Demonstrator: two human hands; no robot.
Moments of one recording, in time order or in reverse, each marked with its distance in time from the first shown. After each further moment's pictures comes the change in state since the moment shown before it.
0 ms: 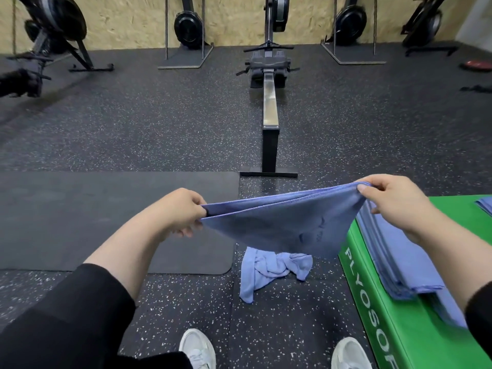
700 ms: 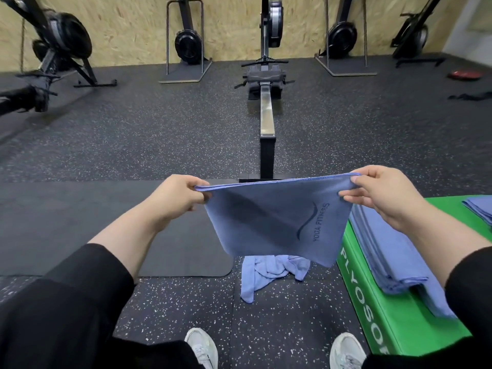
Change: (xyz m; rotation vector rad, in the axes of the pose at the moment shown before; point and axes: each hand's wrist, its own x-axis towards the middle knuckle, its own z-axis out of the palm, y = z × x) left_hand -0.023 0.005 -0.022 -0.289 0.118 0.238; right_hand -0.022 -0.027 -0.012 0.493 0.003 0.129
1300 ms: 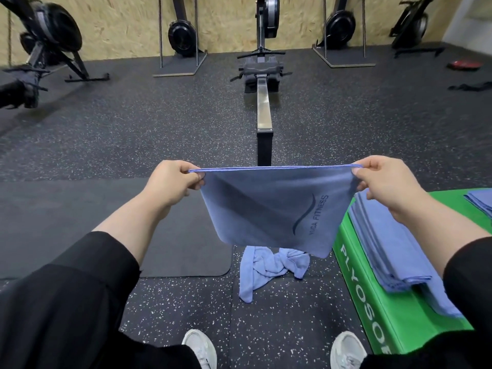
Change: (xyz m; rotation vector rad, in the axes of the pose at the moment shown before) left_hand 0.045 -0.003 0.006 -0.027 0.171 0.056; right_hand 0.037 0.013 -0.007 -0.317 0.111 -0.082
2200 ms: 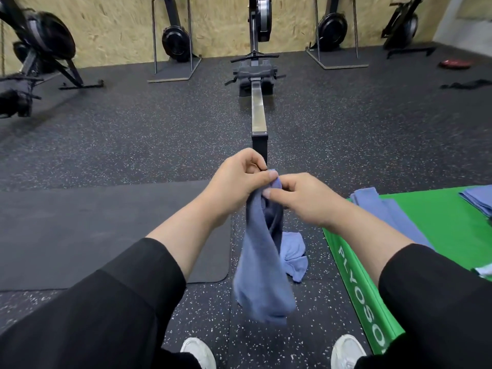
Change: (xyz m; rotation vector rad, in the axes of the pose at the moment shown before) left_hand -0.038 0.085 0.087 -0.358 -0.311 0.272; right_hand -0.042 -0.049 0.085 0.028 -0.540 -0.310
